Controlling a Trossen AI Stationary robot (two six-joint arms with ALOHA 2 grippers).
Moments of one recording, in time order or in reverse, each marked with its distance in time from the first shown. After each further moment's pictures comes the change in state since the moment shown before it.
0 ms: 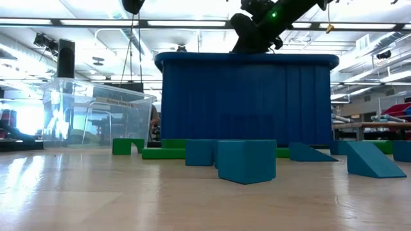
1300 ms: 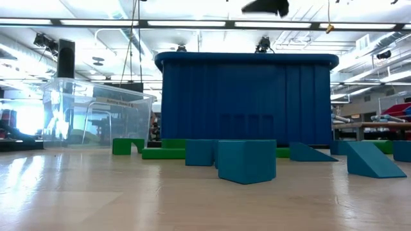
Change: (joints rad) left arm 0.002 0.000 0.000 0.138 0.031 0.125; right arm 0.190 -0.226 0.005 -0.011 -0.248 0.024
